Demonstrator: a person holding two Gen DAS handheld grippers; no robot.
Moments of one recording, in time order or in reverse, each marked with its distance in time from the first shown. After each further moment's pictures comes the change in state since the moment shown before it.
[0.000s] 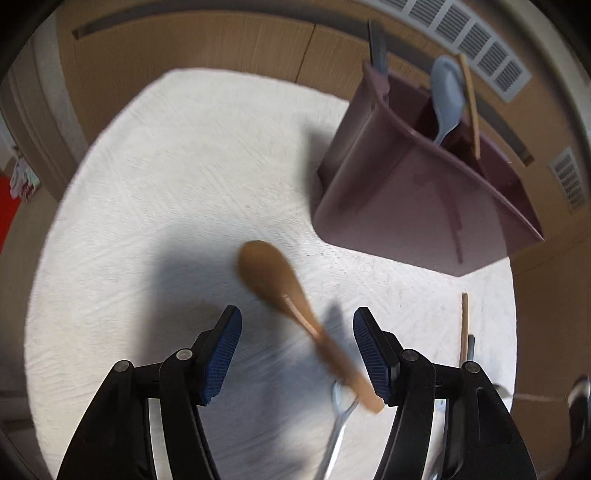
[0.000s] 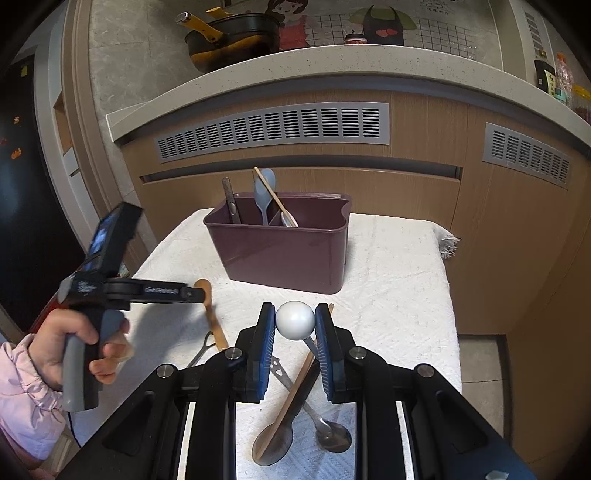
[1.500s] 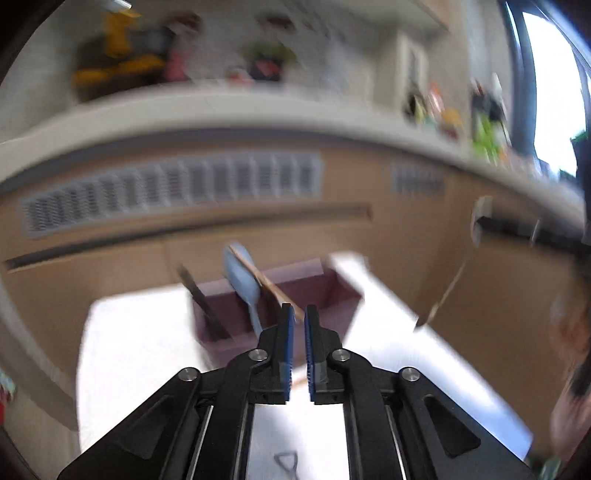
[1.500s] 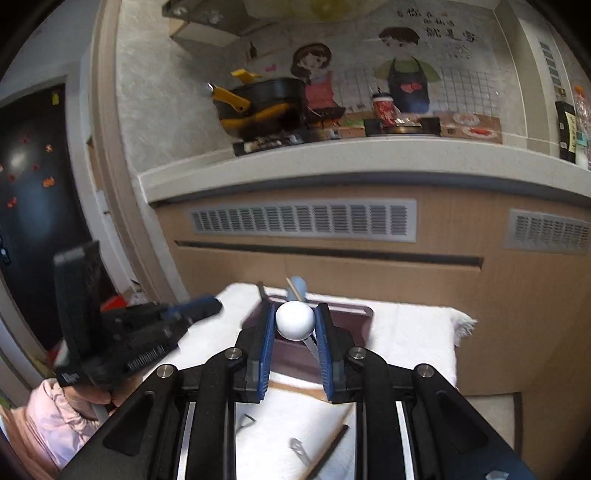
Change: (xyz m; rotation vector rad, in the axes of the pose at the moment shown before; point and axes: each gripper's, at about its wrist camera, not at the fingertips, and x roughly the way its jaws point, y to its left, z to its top) left arm -0.116 -0.083 -0.006 0.631 -0.473 -0.254; right arm -0.035 -0.006 0.097 -0.013 -0.142 0.124
